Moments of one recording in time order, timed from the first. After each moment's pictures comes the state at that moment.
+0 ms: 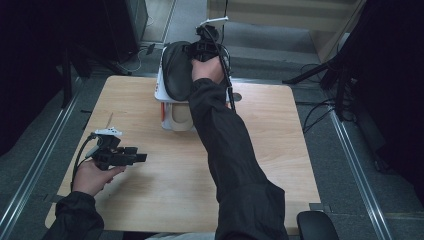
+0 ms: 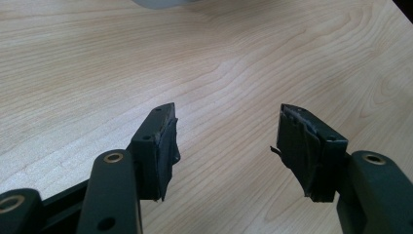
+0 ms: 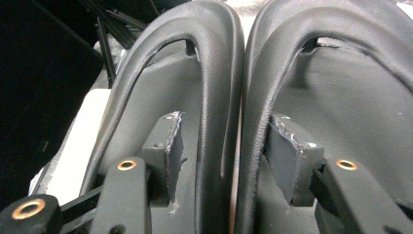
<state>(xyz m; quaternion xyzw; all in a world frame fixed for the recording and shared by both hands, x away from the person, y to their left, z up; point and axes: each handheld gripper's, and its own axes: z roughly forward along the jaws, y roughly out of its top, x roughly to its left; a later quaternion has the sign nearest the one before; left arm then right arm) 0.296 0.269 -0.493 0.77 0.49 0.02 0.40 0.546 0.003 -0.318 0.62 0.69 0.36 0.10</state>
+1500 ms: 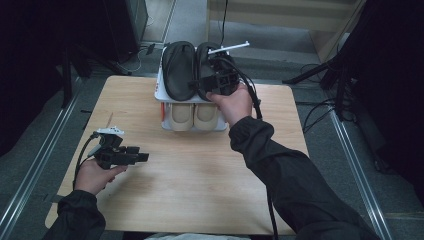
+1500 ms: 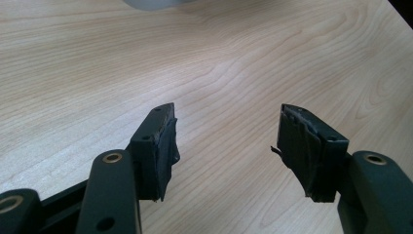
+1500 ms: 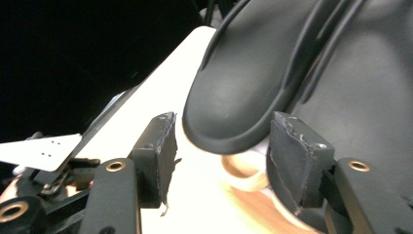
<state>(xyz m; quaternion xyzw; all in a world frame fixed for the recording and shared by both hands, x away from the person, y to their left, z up) 0.299 0.265 -0.493 0.78 0.49 0.01 0.40 0.427 -0.055 -0.313 0.42 0.79 0.44 0.02</state>
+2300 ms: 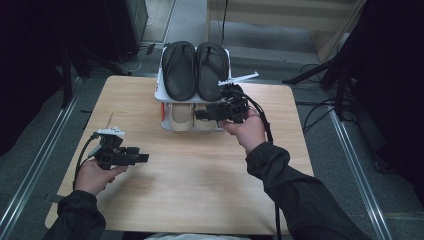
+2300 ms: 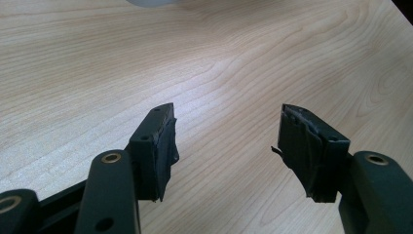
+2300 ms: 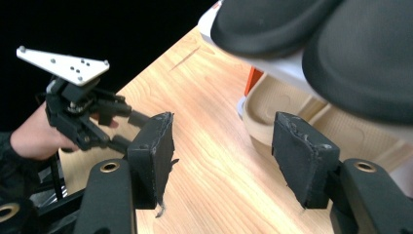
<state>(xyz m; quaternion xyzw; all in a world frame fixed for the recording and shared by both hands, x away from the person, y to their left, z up) 0.298 0.265 -0.494 0.78 0.49 0.01 0.40 0.393 -0.091 -0.366 0.35 0.82 0.46 -0.03</state>
